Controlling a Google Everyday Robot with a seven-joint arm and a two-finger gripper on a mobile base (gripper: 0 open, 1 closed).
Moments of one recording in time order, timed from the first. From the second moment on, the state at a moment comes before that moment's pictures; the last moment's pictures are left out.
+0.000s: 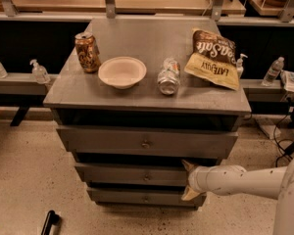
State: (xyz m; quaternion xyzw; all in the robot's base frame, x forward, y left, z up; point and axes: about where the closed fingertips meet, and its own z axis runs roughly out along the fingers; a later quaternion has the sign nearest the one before) arm 0.556 -0.169 0.409 -0.68 0.67 -0.05 0.30
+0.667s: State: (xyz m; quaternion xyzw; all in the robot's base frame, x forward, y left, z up) arm 0.555 -0.167 0.407 -0.68 0.67 -0.04 0.30
